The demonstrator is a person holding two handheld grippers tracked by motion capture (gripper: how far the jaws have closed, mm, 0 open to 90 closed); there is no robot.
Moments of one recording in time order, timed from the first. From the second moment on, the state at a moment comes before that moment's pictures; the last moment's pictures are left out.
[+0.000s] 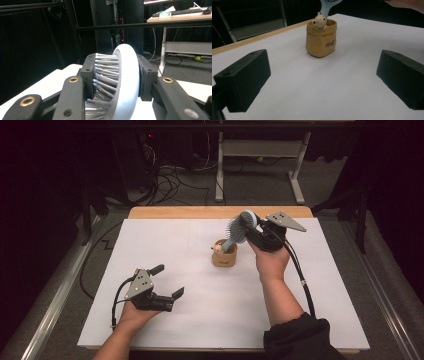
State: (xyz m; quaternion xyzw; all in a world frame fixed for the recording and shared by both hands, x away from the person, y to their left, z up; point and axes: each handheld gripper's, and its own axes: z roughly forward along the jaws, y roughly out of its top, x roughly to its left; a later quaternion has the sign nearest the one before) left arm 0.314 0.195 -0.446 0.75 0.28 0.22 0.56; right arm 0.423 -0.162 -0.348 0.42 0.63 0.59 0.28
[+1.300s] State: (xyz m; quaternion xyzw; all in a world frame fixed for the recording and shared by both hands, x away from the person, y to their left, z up) left arm 0.314 0.195 -0.447 0.75 0.28 0.21 0.56; right arm 0.430 -0.164 -0.352 0.43 0.64 0.58 0.27
